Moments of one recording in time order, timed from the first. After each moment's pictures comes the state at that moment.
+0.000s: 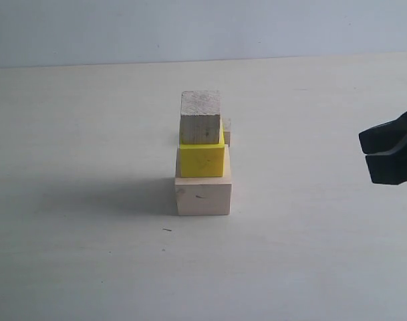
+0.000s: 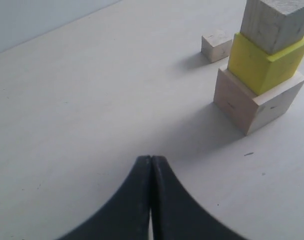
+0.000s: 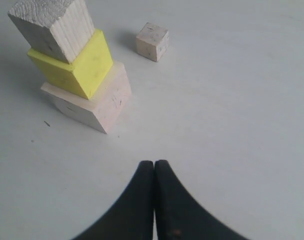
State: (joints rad) left arm -0.47 0.71 -0.51 -0.02 0.48 0.16; right arm 0.45 0.87 -0.64 0.13 0.65 -0.06
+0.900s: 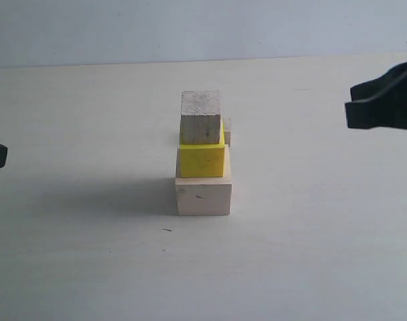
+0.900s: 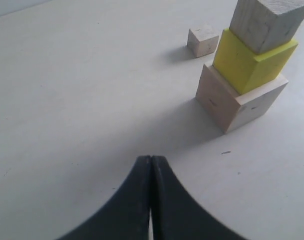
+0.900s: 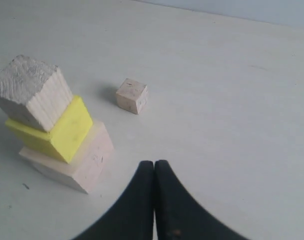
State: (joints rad) left arm -0.47 0.76 -0.50 -0.12 0.48 0.16; right arm 0.45 0.97 -0.68 0.00 0.46 0.09
